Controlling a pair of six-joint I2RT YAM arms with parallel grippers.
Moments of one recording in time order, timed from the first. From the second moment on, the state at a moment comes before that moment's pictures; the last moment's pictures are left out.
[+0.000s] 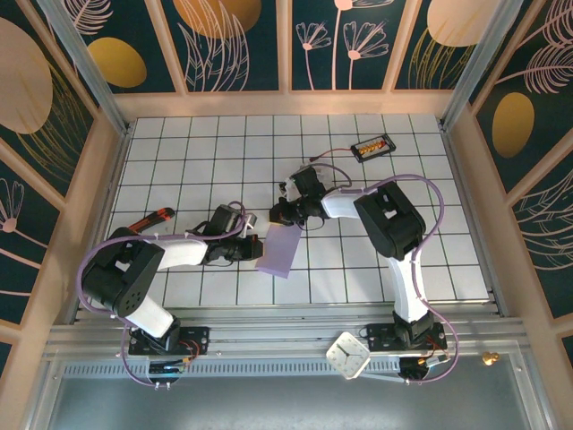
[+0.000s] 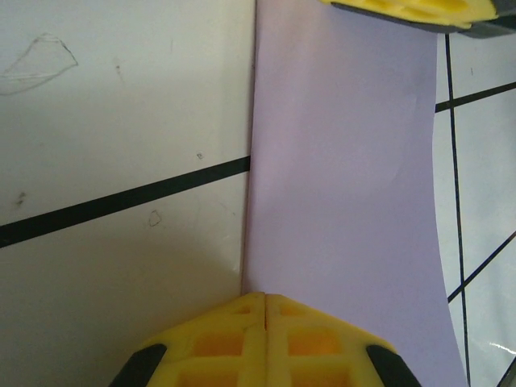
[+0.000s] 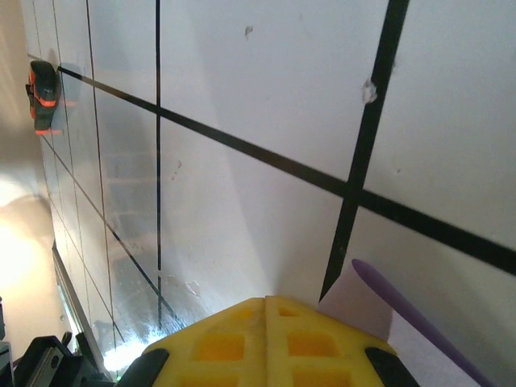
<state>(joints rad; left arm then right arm) -0.54 1.59 0.57 0.04 0.44 -0.58 0.61 2.13 1.25 -0.03 -0.65 0.68</state>
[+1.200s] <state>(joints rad) -0.57 1.59 0.58 0.05 0.38 -0.56 0.51 2.06 1.33 -0.17 -0.49 0.57</state>
